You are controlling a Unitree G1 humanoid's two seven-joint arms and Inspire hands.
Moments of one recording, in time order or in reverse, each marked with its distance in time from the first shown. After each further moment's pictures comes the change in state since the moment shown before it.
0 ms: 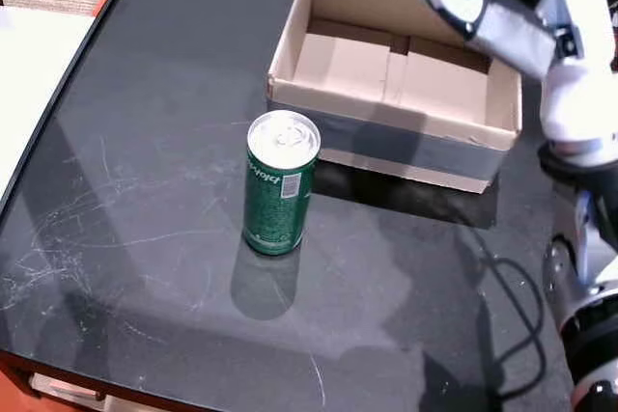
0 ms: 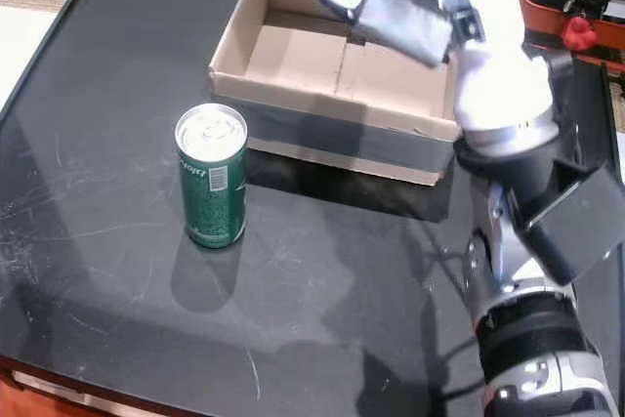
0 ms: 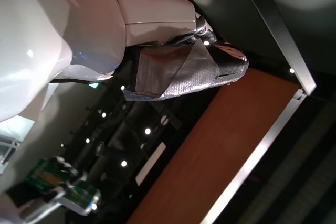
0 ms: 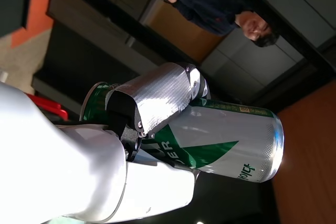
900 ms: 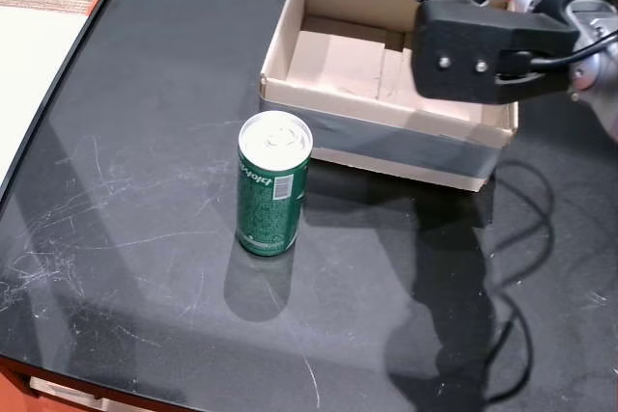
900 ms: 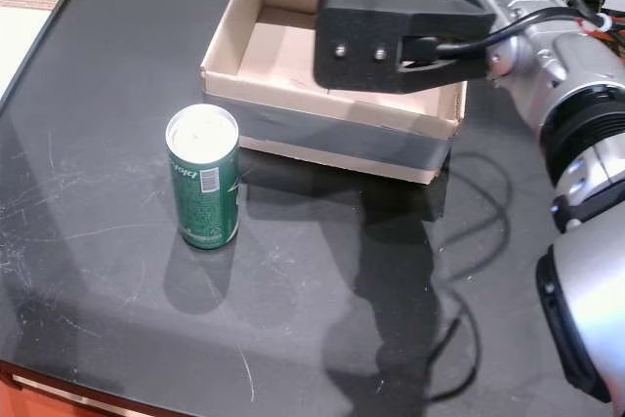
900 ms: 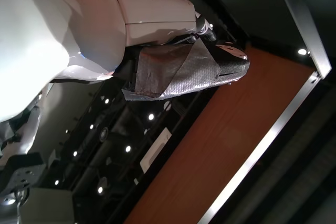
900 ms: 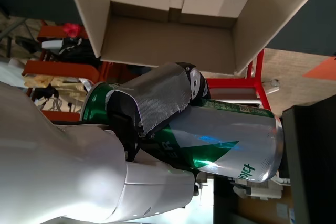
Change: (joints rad) left arm -0.015 0.001 -0.107 0.039 0.015 -0.081 -0.062; right arm -0.476 -0.183 0.548 0.553 -0.926 0.689 -0.614
